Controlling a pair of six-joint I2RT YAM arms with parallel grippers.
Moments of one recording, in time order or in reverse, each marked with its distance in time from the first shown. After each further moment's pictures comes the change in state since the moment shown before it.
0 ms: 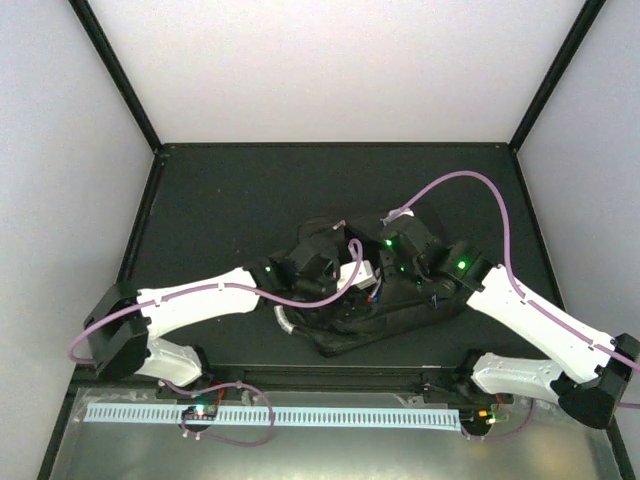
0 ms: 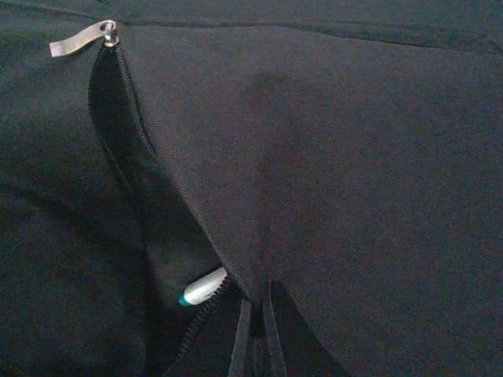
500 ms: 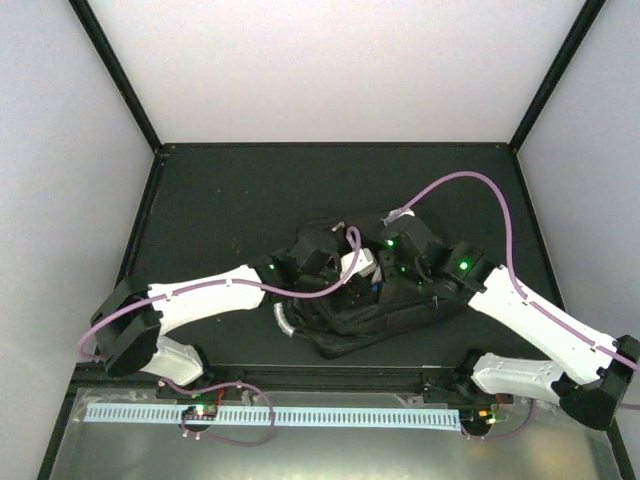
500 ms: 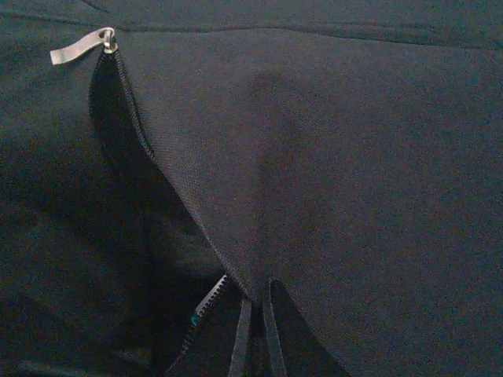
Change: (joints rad) left arm 0.026 0.052 -0.002 0.112 0.003 -0.103; right arm -0.001 -0.005 0.000 -0.002 -0.009 0.000
